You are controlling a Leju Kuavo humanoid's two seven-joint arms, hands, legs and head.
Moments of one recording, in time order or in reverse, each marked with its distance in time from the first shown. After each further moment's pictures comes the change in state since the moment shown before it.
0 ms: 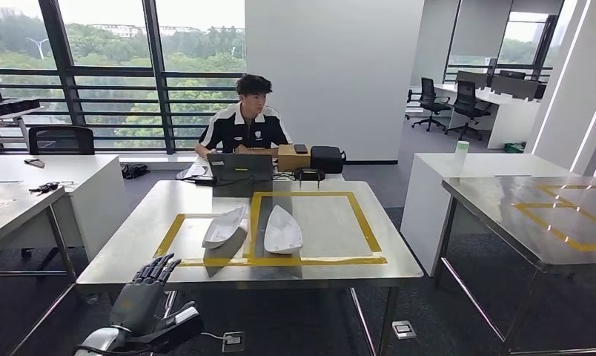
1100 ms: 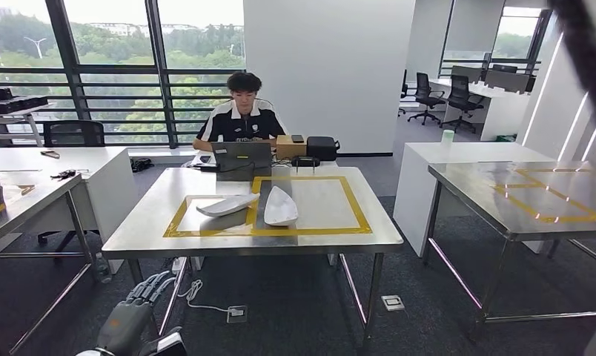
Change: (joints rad) left arm 0.123 0.071 0.002 -0.087 0.124 -0.038 -0.155; right arm 0.002 -0.003 0.009 0.000 0.033 0.011 -0.009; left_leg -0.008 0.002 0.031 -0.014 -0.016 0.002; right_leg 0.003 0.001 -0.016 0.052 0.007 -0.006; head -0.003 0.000
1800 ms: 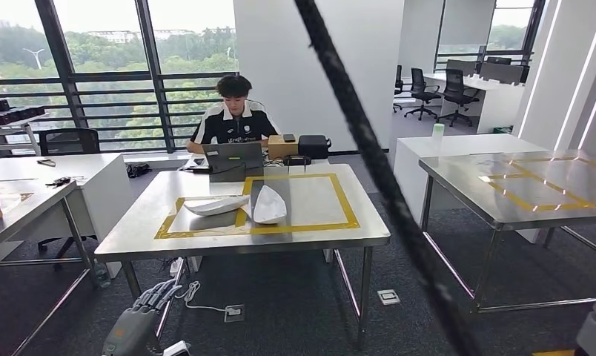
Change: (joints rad) left arm 0.018 -0.007 0.000 -0.004 -0.010 0.002 -0.004; right arm -0.002 0.001 0.000 0.000 0.003 -0.001 0.022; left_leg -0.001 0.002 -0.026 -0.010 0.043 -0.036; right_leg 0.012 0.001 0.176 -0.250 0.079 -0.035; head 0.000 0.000
